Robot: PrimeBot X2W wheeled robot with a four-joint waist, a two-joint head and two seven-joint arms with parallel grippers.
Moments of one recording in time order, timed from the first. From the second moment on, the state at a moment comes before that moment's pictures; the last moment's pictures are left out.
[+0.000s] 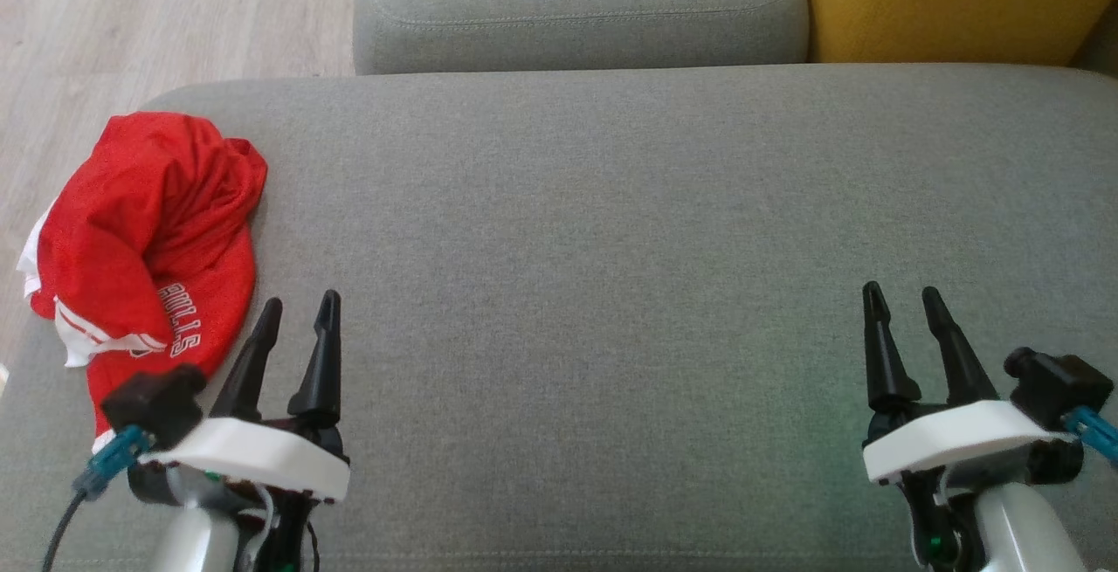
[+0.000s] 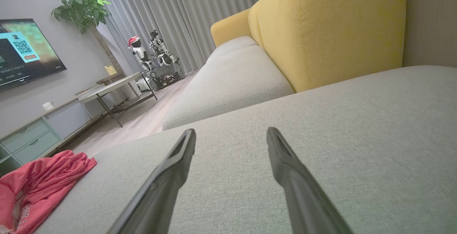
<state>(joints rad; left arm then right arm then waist) -0.03 0.13 -0.14 0.14 -0.51 -0.08 -0.14 -0.05 -0.08 0.03 0.23 0.41 0.13 -0.10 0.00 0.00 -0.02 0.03</state>
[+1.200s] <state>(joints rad) -0.02 0.15 -0.18 0.17 -0.14 -0.05 -0.24 -0.03 -0.05 0.01 0.21 0.08 0.13 -0.15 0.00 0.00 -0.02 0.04</state>
